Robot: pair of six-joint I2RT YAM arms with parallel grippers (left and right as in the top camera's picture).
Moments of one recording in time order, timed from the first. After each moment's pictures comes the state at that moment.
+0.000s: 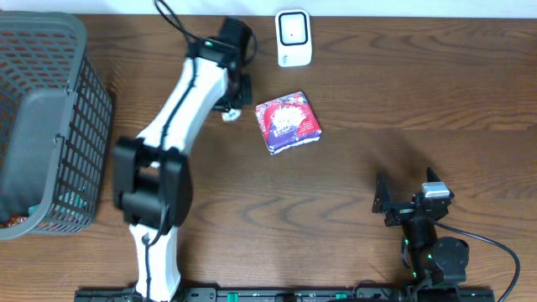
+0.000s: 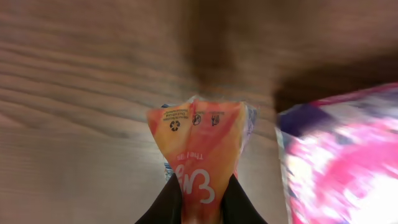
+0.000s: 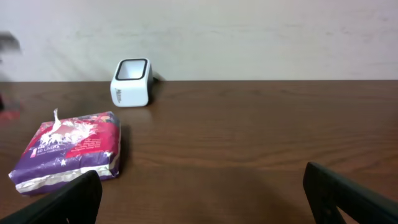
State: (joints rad) left arm -0.32 2.13 1.84 -1.10 -0.07 -0.41; right arm 0.05 0.01 0.01 -0.07 -0.06 0.04
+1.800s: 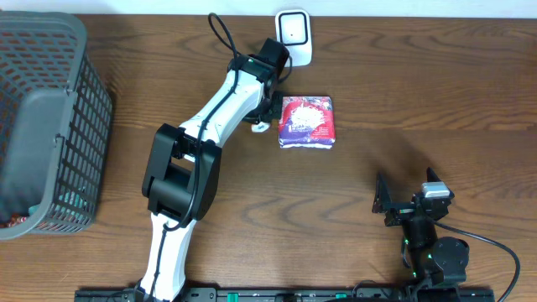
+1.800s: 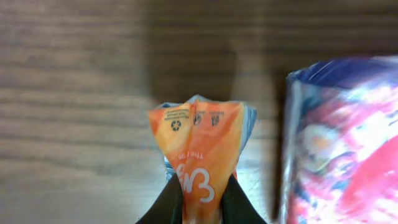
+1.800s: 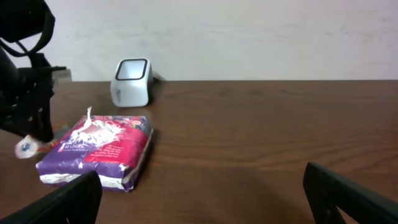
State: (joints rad) left arm -0.45 2.24 1.84 -0.99 -0.03 -0.38; right arm 0.05 0.01 0.01 -0.07 -0.06 0.04
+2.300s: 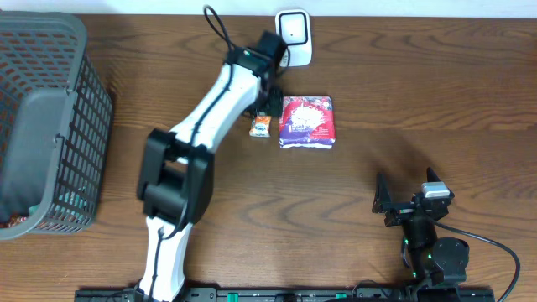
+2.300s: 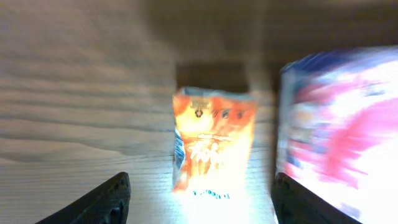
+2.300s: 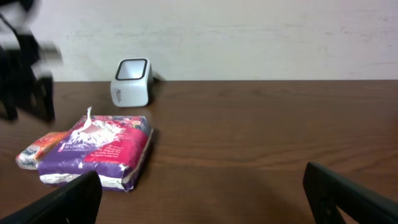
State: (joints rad) left arm -0.44 2.20 1.90 -1.07 -0.04 -0.35; right arm 0.05 0.01 0.01 -0.07 -0.06 0.04
